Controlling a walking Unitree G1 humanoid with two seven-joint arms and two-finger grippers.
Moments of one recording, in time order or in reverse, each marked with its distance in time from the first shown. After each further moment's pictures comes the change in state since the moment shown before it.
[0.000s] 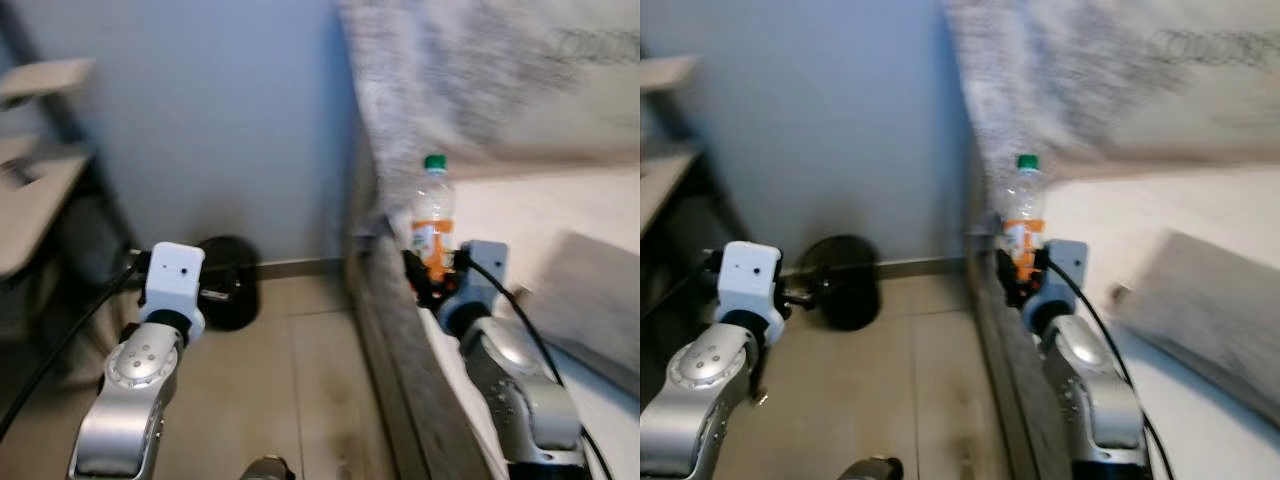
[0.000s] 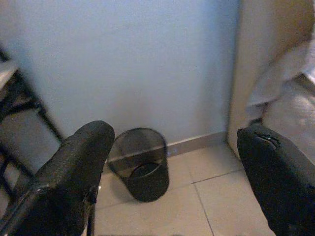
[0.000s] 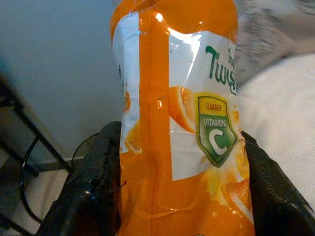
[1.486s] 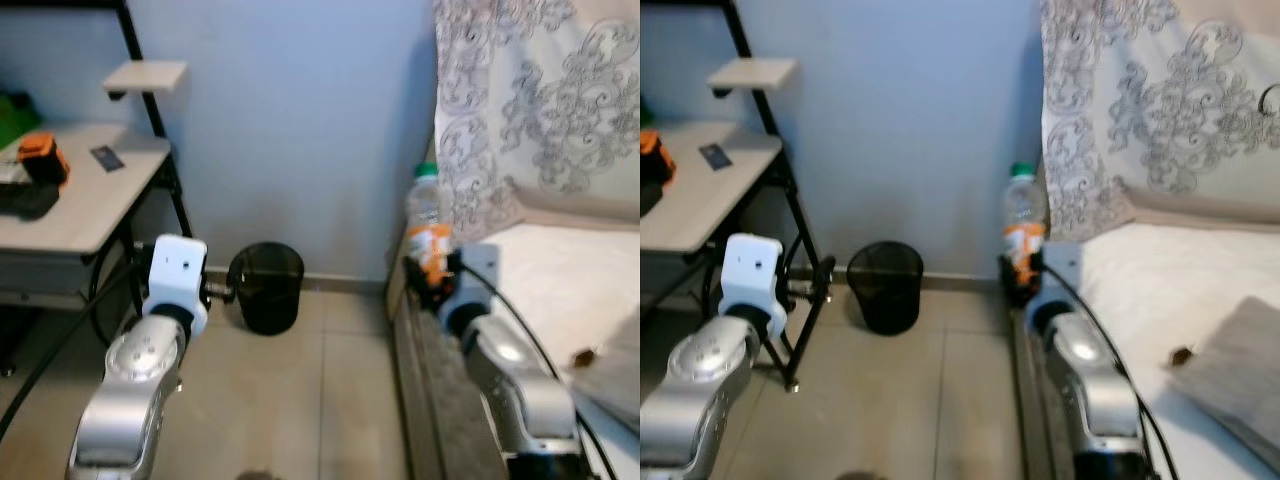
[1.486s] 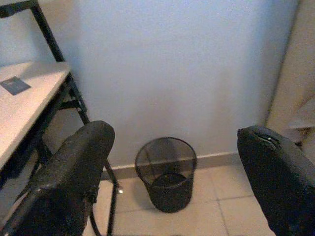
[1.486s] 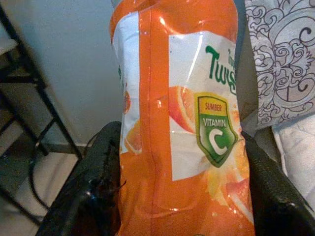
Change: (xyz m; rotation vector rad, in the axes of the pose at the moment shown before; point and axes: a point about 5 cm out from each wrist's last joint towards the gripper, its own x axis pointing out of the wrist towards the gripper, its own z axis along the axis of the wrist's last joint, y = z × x) left arm 0.005 0.004 0.009 0.003 -0.040 -0.023; right arm 0.009 -0.004 -0.010 -0.085 0.045 -0.013
